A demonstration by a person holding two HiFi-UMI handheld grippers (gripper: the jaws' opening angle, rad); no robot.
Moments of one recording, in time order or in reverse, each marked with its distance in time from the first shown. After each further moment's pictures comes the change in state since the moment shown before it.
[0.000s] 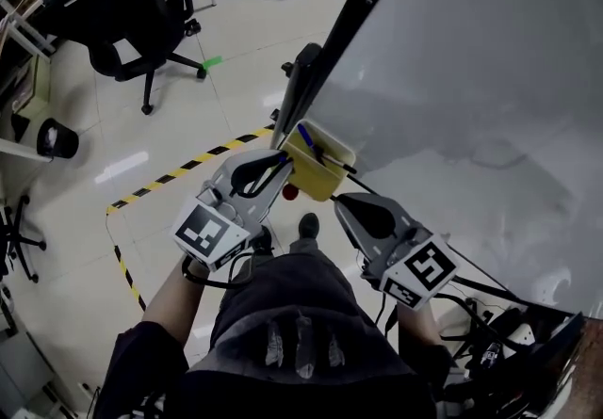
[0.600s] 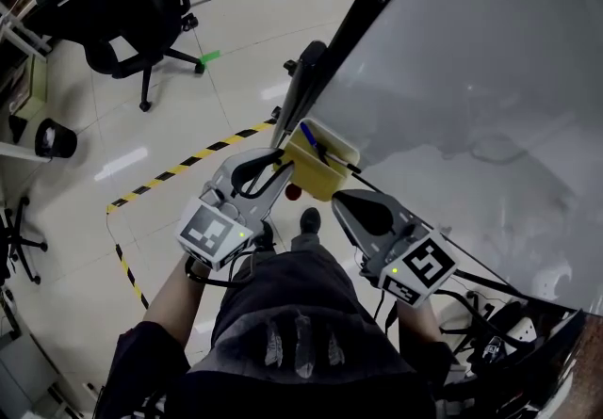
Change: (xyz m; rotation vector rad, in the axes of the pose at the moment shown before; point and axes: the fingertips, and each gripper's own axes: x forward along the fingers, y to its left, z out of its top) left arm 0.002 0.010 -0.021 0.002 0.045 0.009; right arm 0.013 -0.001 -0.004 0.012 0.016 0.007
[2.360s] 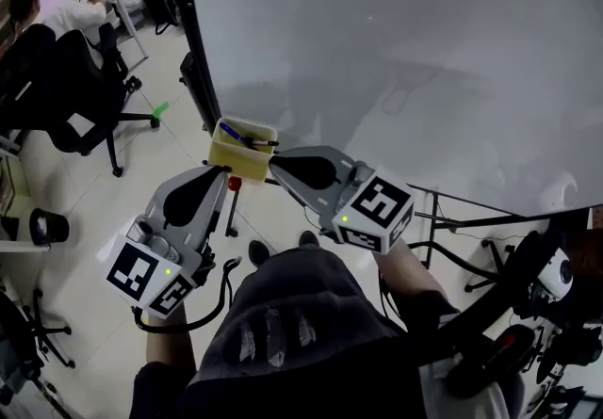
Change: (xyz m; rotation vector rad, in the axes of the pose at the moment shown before) left arm -0.042 -0.089 0.105 -0.033 0.012 -0.135; right arm -0.041 0.013 0.046 -0.096 -0.136 -0.030
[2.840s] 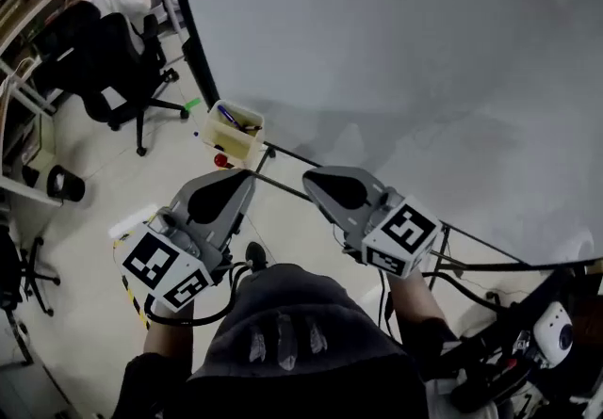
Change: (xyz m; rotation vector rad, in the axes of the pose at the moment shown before) left arm 0.051 -0.123 -0.019 0.033 -0.003 0.096; right arm -0.138 -0.006 -0.026 -0.009 -0.091 0.083
